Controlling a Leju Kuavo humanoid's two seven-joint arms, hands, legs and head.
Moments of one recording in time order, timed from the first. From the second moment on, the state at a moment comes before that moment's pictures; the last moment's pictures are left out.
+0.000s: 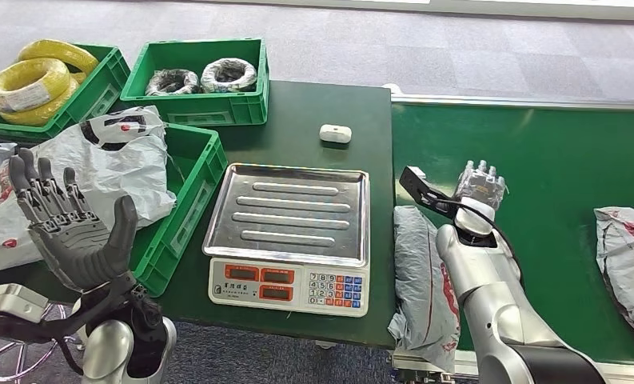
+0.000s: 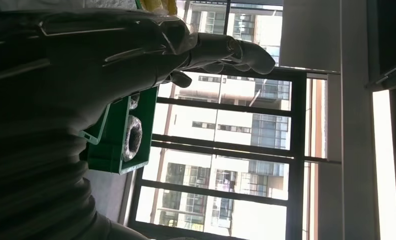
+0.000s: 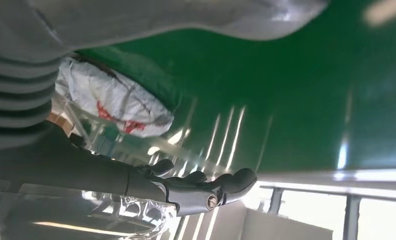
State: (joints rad) left arm -0.10 -0.22 -0.17 -1.80 0.01 0.41 -0.70; right arm -0.81 0.03 0.01 -0.48 1.48 -0.01 0.33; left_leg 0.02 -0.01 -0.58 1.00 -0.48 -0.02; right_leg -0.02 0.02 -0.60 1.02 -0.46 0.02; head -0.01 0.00
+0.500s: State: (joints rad) left arm -0.11 -0.21 -0.15 -1.75 0.05 0.35 -0.70; right arm -0.73 -0.03 -0.08 -0.36 1.25 0.31 -0.29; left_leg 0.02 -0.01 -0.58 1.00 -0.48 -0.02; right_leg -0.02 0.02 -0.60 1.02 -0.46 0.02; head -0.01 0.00
